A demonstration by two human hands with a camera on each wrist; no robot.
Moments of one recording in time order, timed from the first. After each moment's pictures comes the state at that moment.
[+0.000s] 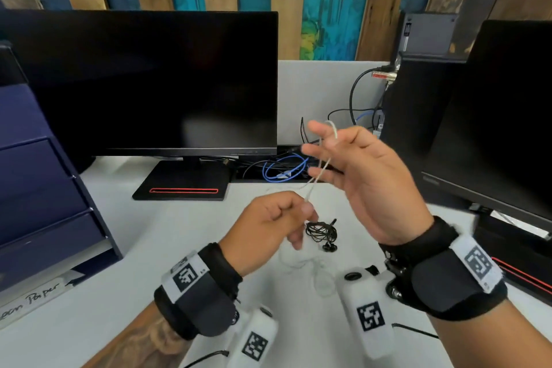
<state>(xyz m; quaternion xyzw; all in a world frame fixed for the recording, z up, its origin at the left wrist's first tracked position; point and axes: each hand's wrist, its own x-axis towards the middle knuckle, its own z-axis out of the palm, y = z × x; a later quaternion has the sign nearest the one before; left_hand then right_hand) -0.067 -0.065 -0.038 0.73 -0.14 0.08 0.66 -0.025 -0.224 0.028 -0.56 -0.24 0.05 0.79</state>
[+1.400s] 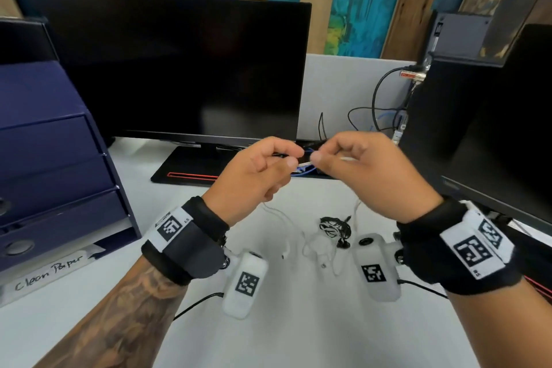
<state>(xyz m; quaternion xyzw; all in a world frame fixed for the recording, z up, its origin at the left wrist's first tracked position) -0.062 -0.013 -0.006 0.74 -0.11 0.12 0.65 -0.013 -0.208 0.036 -0.82 -0.35 -0.07 0.45</state>
